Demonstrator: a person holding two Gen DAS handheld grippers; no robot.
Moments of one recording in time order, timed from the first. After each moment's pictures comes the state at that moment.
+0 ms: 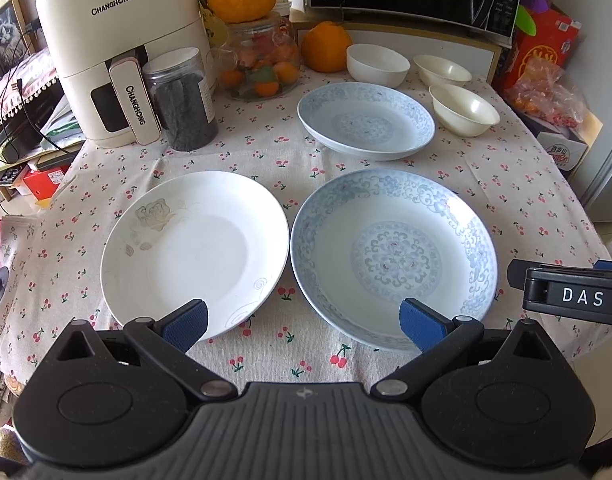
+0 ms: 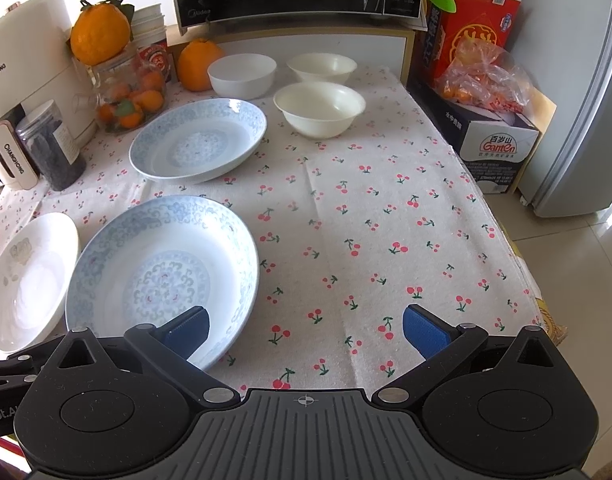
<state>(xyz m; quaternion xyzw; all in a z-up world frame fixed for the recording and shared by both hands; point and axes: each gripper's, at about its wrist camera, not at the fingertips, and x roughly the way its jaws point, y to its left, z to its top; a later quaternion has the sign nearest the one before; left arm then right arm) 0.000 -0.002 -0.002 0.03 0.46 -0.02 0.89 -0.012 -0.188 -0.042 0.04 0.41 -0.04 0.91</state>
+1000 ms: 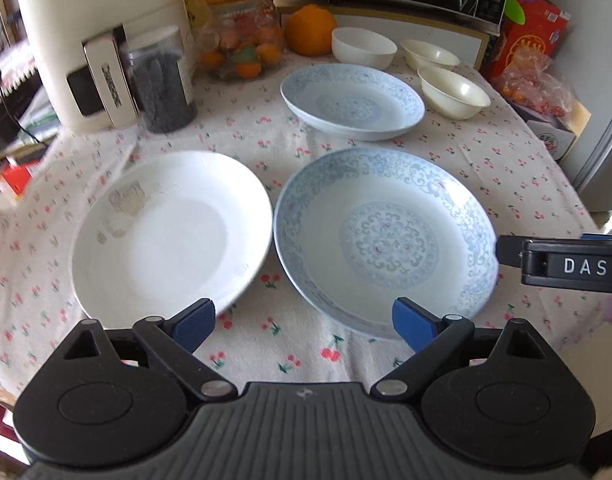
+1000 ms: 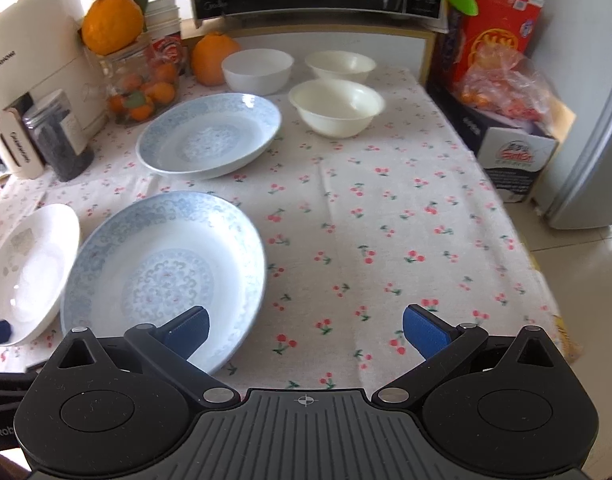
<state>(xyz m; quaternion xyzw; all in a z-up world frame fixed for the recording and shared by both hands) 0.003 0.004 -0.023 0.01 0.47 -0.06 0.88 0.003 -0.191 -0.053 0.03 0.42 0.00 0.91</state>
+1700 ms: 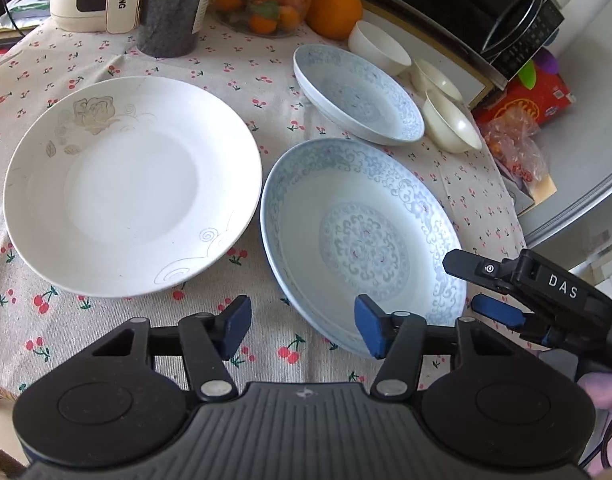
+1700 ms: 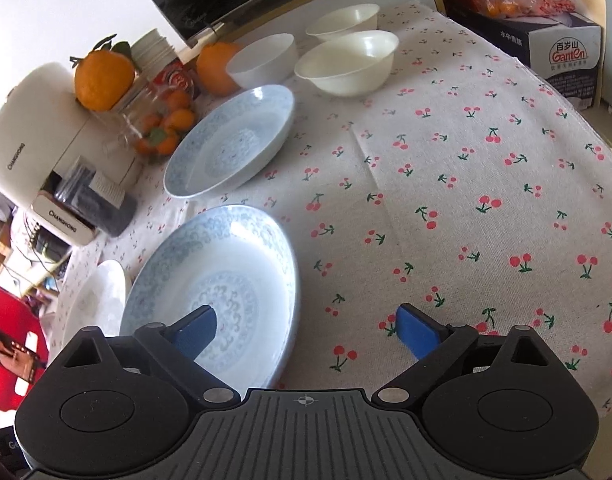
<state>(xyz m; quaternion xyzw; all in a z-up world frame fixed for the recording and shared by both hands) 0.019 0.037 -0.047 -0.17 0.49 -0.10 0.85 0.027 -0.228 -0.094 0.22 0.42 0.08 0.88</state>
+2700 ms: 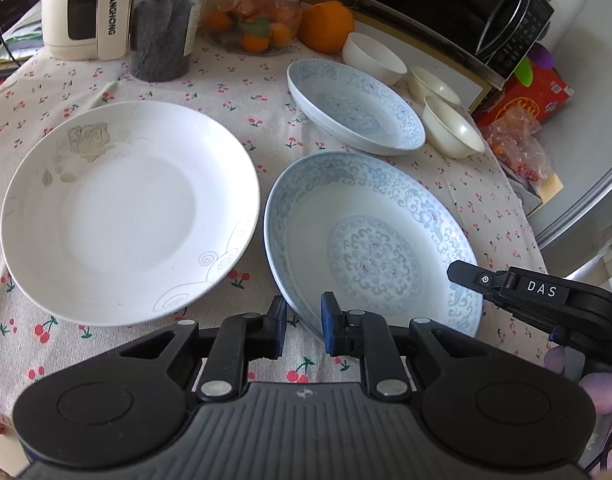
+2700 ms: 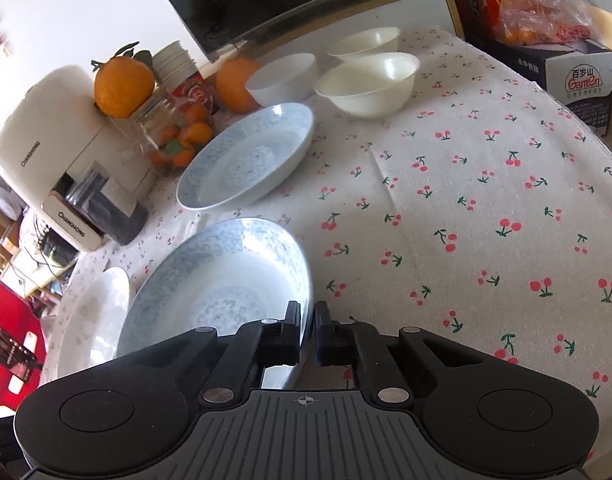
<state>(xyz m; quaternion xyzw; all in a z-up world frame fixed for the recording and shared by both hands) 0.021 0.030 -0.049 -0.14 0.46 -0.10 0.87 0.027 -0.223 -0.099 0.22 0.37 0.09 0.90</state>
